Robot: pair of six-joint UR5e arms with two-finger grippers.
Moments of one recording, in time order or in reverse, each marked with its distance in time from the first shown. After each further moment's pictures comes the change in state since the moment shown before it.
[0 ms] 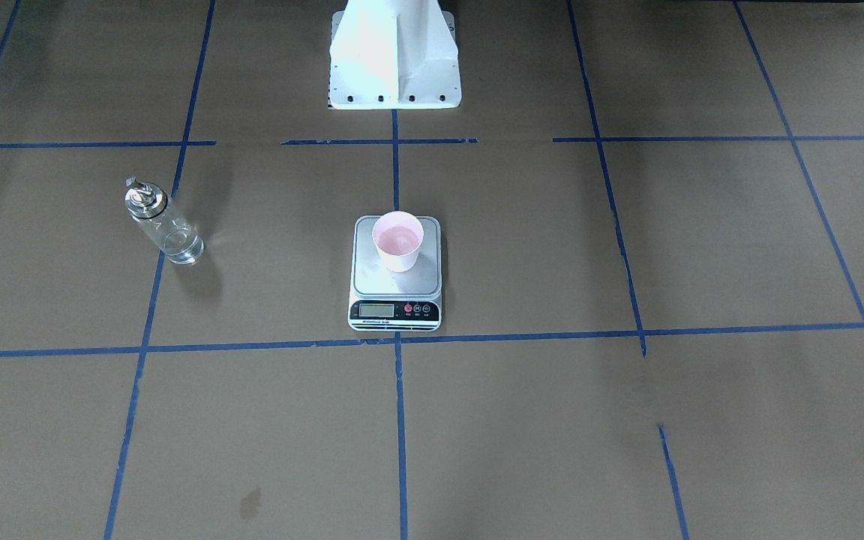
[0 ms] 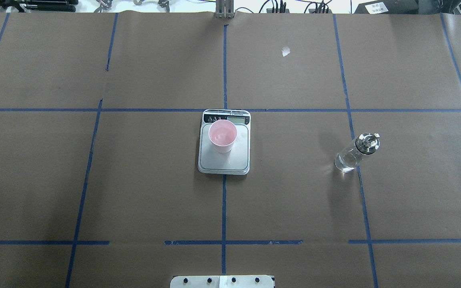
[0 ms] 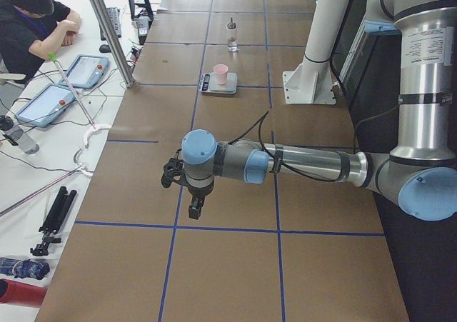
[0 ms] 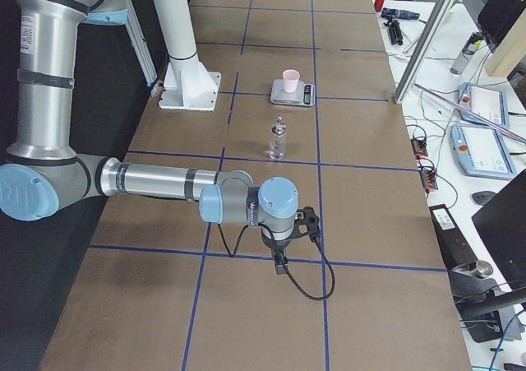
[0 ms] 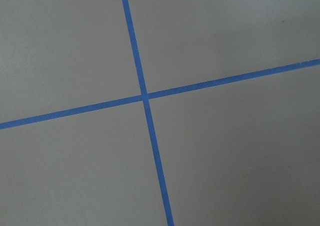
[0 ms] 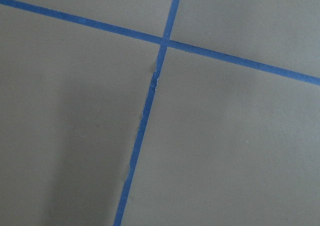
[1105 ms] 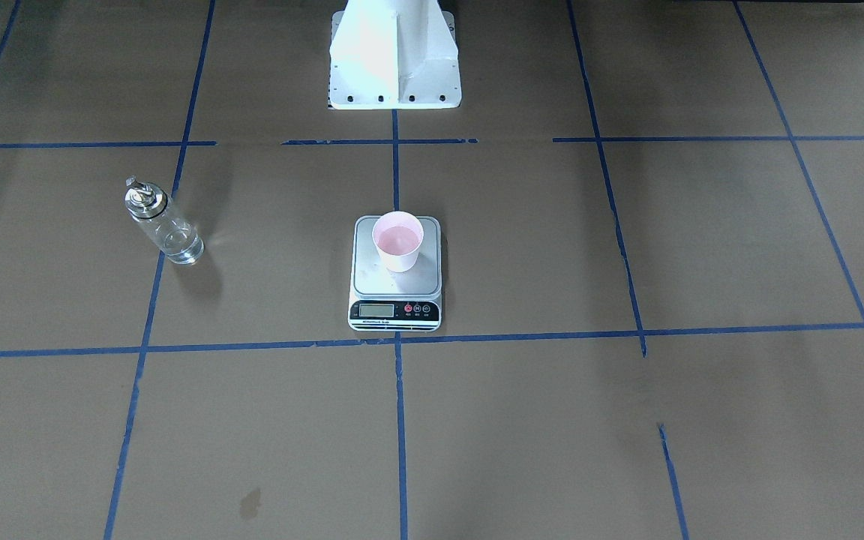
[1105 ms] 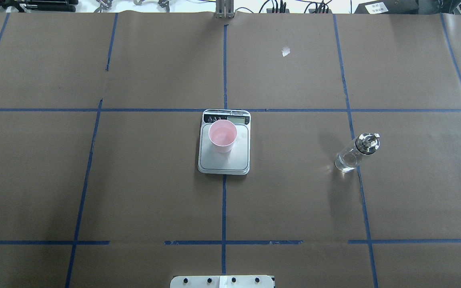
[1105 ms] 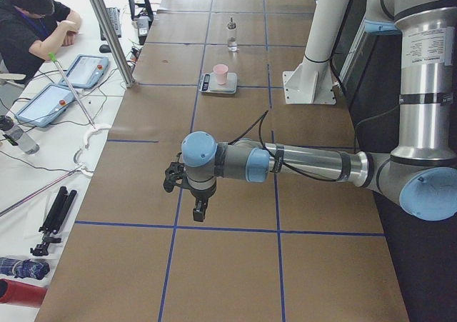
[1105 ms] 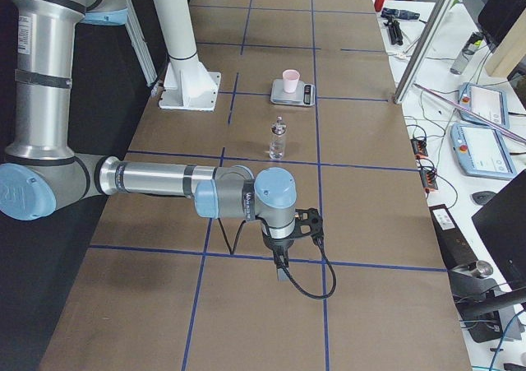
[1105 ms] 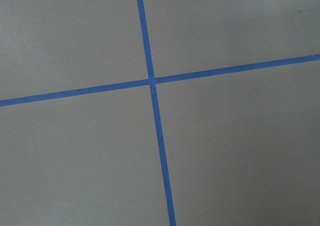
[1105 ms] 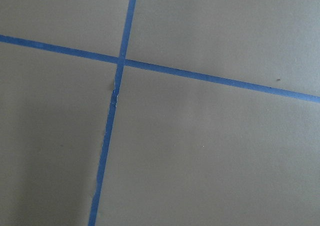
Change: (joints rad) left arm -0.003 0.010 0.007 0.043 0.002 -0.006; right arm 0.018 0.001 0.034 0.040 -0.106 0.113
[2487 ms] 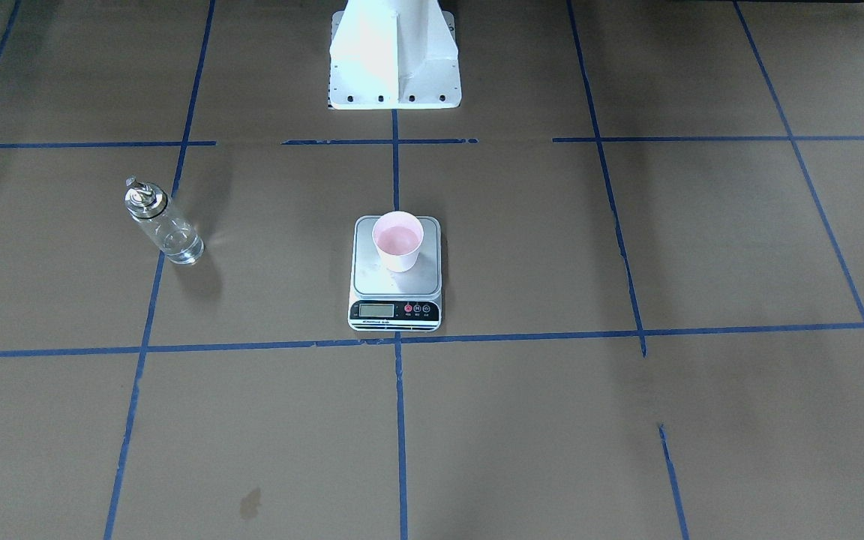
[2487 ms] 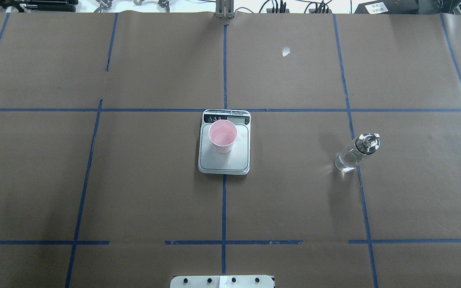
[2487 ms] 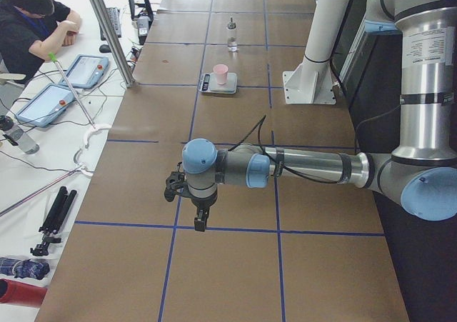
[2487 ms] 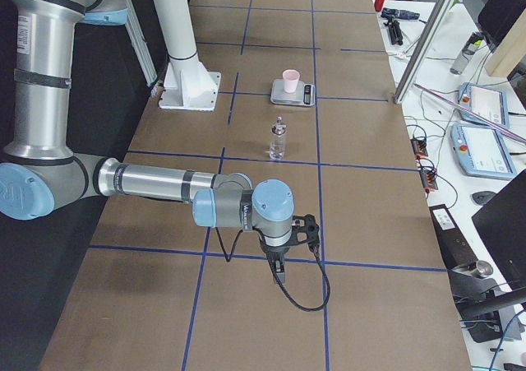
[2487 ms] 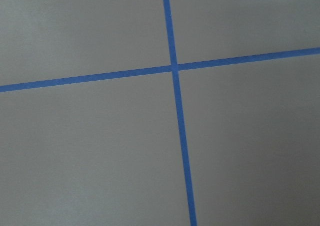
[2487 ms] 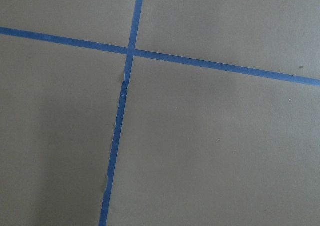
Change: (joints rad) left arm 0.000 0.005 0.019 -0.006 0.067 0.000; right arm 0.000 -0.006 -0.043 0.018 0.065 -0.001
